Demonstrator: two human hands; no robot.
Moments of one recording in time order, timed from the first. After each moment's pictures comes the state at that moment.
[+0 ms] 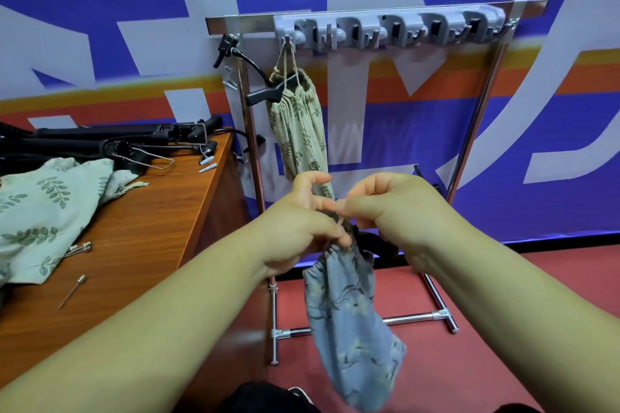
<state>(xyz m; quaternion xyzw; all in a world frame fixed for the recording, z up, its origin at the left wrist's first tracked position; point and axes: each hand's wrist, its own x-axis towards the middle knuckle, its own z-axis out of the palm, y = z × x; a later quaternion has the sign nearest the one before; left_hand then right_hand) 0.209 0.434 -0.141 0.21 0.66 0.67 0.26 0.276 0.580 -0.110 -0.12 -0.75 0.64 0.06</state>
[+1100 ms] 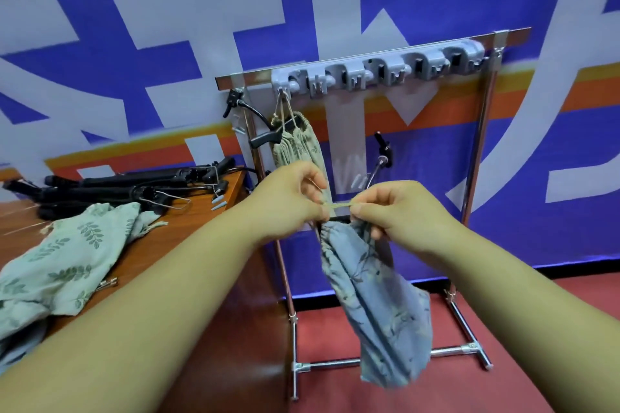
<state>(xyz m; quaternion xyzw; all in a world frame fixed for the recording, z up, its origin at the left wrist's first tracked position) 0.182 0.451 -0.074 0.27 0.87 0.42 0.04 0.255 0.642 -0.110 0.02 -0.79 0.61 0.10</state>
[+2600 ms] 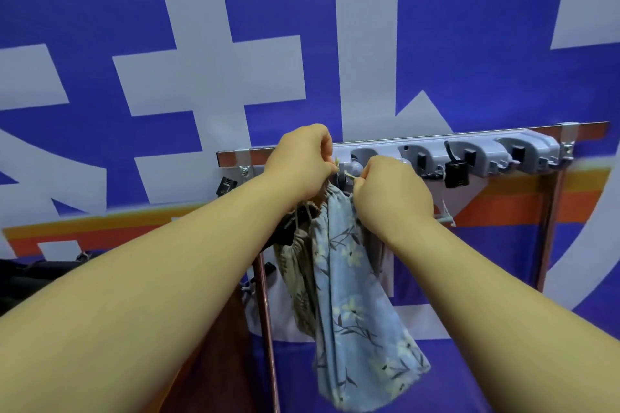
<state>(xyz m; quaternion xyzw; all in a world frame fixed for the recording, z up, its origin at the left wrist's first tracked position) -0.025 0.517 0.030 0.24 0.90 0.26 -0.27 0.022 0.651 -0.019 -0.11 -0.90 0.22 0.35</state>
